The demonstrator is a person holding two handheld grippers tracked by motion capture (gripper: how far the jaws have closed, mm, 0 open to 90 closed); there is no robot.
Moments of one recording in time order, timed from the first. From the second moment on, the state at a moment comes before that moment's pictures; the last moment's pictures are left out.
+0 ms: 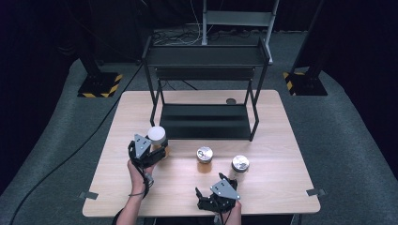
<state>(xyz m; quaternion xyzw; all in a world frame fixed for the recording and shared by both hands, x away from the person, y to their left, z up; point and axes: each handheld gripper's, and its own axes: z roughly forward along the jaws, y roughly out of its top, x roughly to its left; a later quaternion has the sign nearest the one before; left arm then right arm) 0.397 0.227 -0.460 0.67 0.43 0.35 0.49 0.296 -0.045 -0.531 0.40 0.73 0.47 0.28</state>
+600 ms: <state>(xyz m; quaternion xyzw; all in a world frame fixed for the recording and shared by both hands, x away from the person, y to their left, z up) 0.400 0.218 -0.445 0.68 0.41 0.35 0.50 0.296 -0.045 -0.531 0.40 0.74 0.47 0.29</state>
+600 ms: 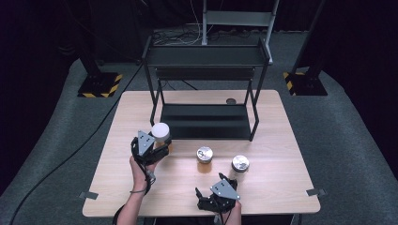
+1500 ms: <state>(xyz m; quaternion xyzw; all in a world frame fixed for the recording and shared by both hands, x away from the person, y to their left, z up) 0.410 0.207 -0.430 0.69 0.39 0.35 0.51 0.296 -0.045 -0.531 0.40 0.74 0.47 0.29</state>
